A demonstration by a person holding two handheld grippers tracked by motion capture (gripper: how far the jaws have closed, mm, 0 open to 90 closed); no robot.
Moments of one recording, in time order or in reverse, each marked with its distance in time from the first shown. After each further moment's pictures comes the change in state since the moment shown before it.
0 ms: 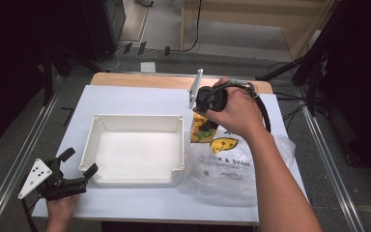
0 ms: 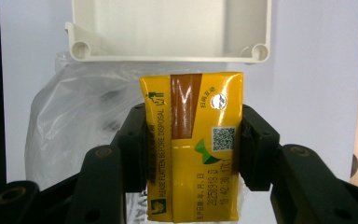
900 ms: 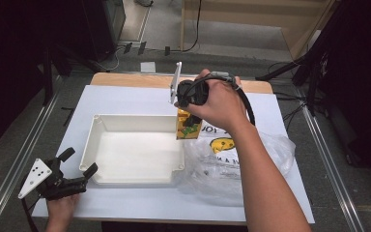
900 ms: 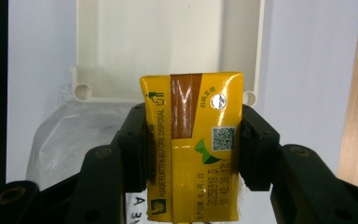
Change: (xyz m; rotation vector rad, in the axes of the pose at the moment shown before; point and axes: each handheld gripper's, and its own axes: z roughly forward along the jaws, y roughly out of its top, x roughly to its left) left arm 0.000 0.000 0.000 0.002 0.004 -0.005; right arm -0.005 0.044 -0.003 -0.010 0.007 -0.047
